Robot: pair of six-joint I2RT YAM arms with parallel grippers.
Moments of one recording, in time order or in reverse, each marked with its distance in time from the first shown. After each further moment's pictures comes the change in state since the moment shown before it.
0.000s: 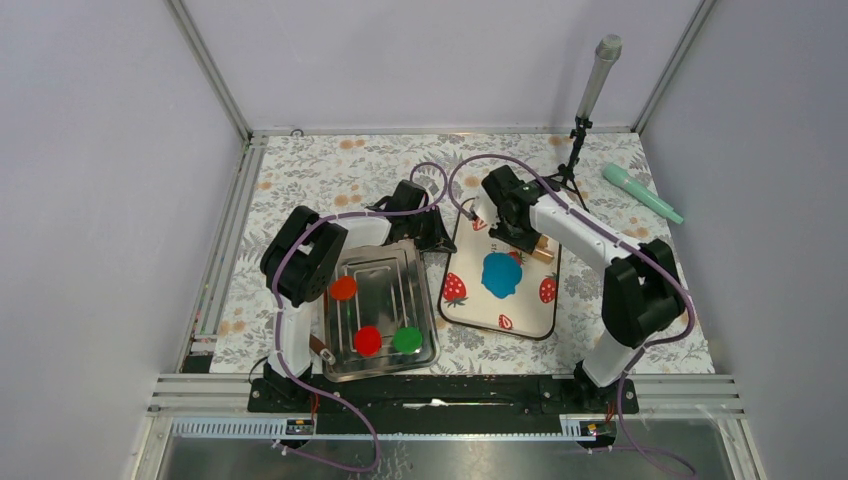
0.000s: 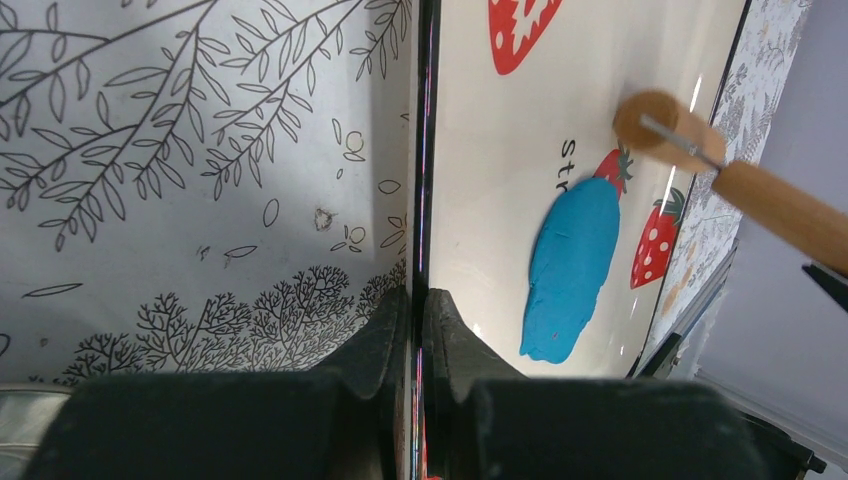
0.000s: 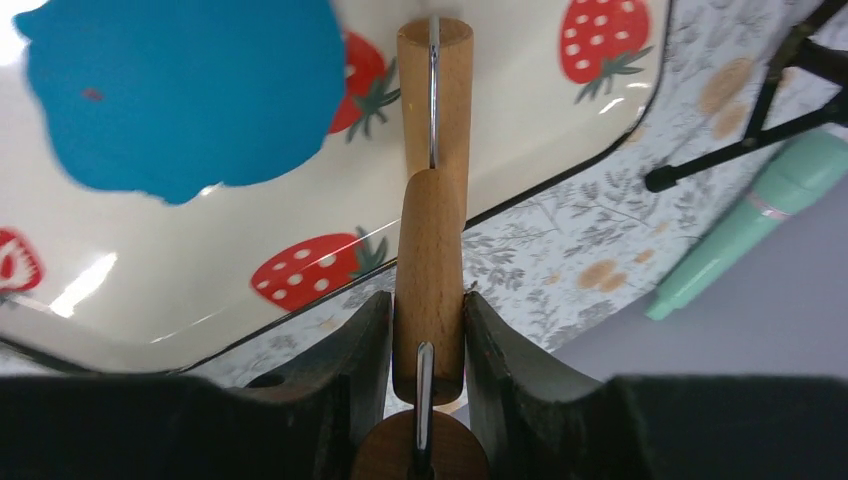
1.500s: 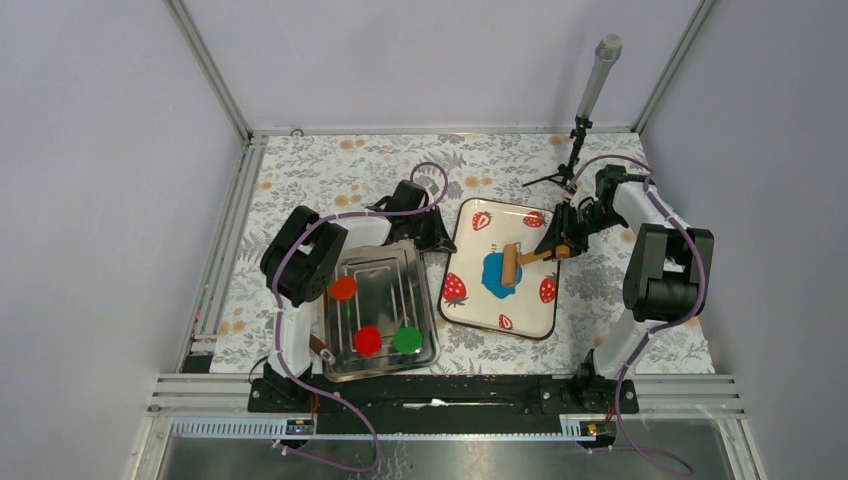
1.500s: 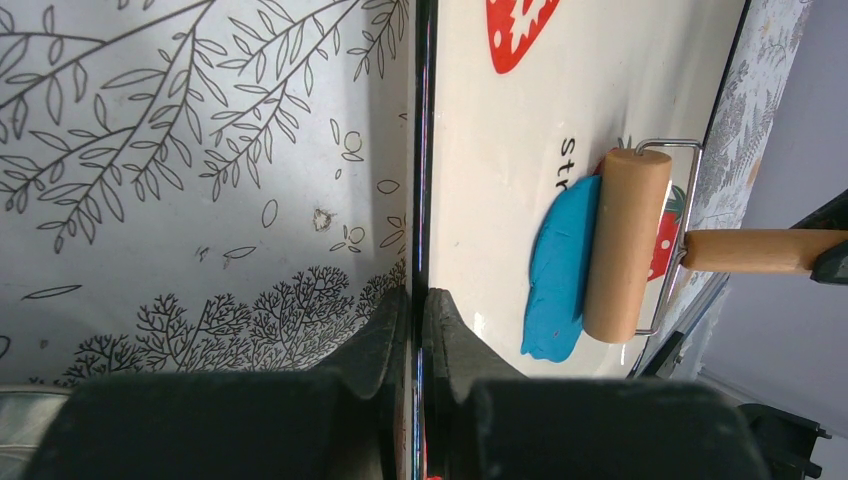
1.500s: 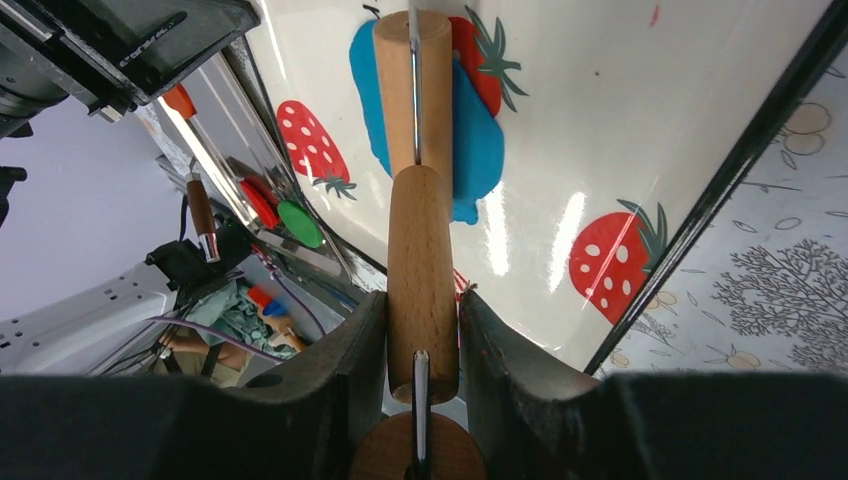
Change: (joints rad) left arm 0.000 0.000 0.000 0.000 0.002 0.008; right arm -0.639 0.104 -0.054 -0.034 -0.922 0.653
